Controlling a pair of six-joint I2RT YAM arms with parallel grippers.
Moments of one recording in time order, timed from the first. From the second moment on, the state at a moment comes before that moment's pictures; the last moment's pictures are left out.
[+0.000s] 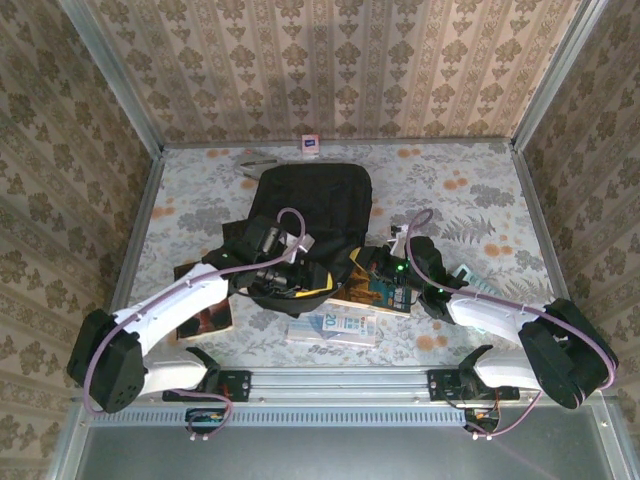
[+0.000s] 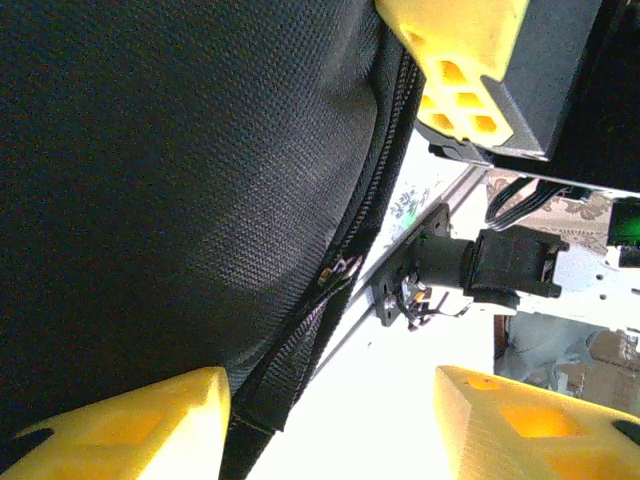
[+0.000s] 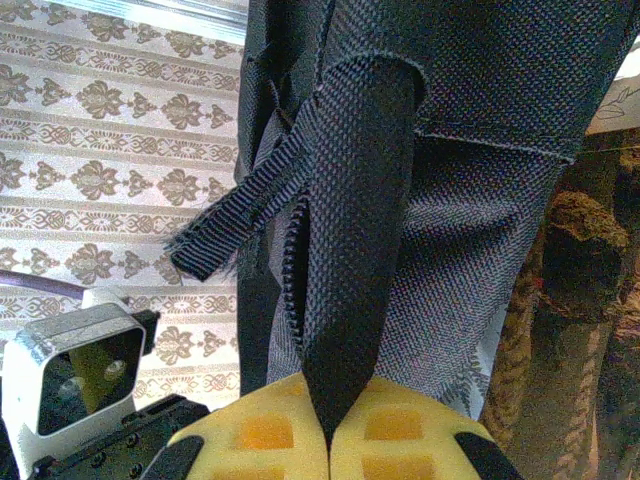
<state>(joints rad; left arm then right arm) -0.70 1.23 0.79 -0.42 0.75 -0.71 0.56 1.26 0.43 0.51 -0.33 1.21</state>
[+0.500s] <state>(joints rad) -0.72 1.31 0.79 -0.38 0.78 -0.73 0.57 1.26 0.43 0.51 -0.31 1.21</state>
